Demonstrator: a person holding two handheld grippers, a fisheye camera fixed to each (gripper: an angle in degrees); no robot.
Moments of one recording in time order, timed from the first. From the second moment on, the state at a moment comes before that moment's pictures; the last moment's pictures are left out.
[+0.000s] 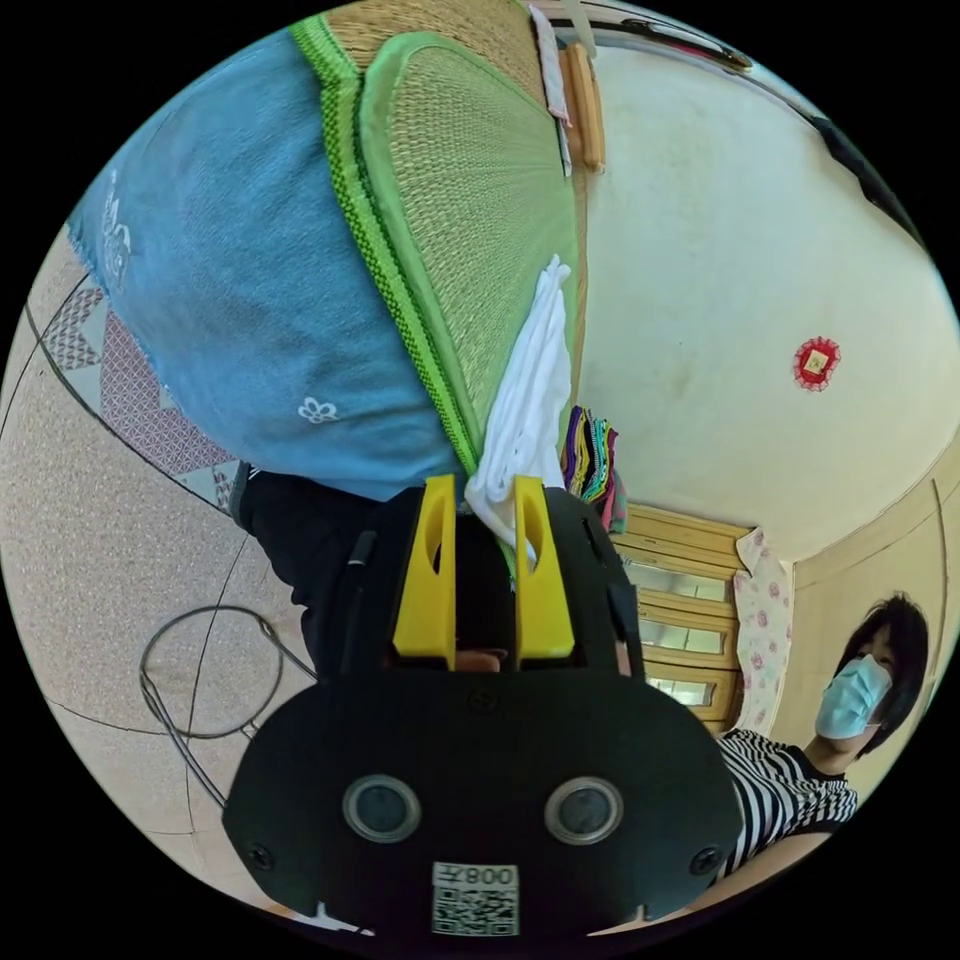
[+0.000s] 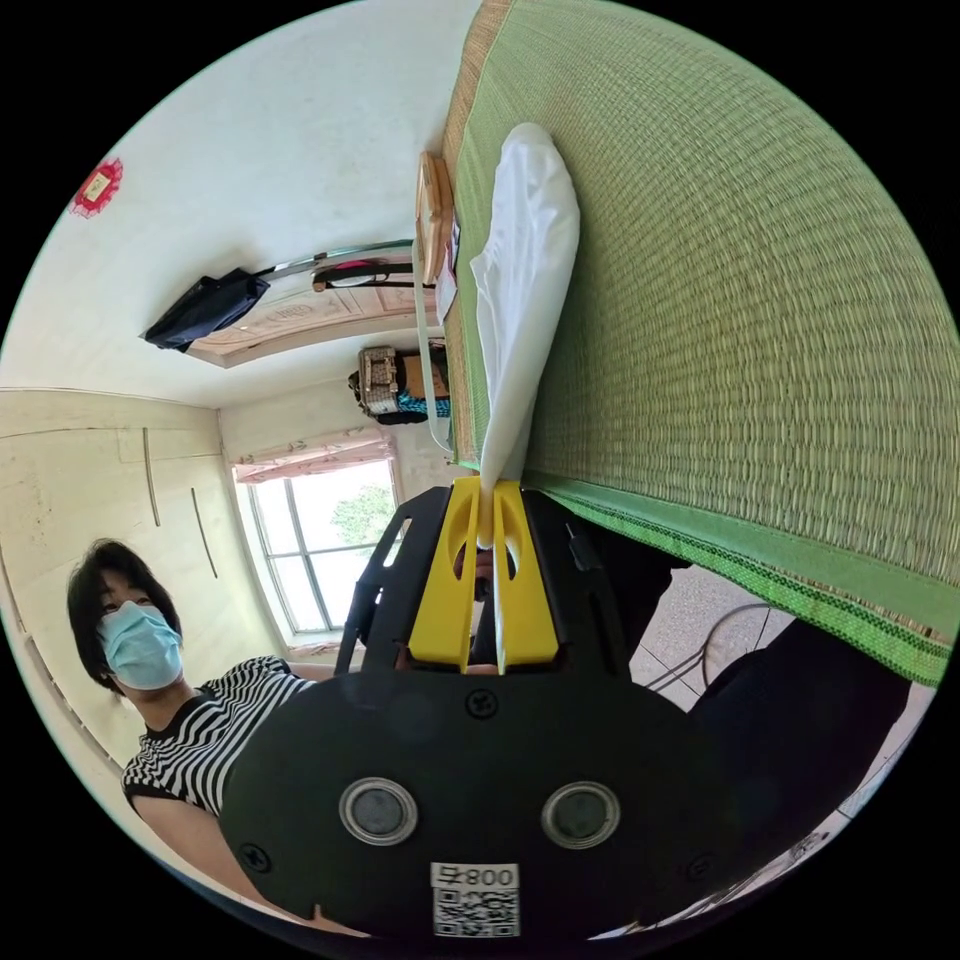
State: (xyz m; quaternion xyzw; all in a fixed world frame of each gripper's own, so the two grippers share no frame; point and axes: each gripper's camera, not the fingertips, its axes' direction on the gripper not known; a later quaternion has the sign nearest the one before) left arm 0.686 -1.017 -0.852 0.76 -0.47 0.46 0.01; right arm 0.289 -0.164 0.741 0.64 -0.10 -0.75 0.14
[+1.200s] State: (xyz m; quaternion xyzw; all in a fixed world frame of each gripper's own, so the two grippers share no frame) left arm 0.673 -0.980 -0.803 0.73 -0.52 0.43 0.04; right arm 0.301 -0.151 0.729 0.65 -0.11 -0.74 0.16
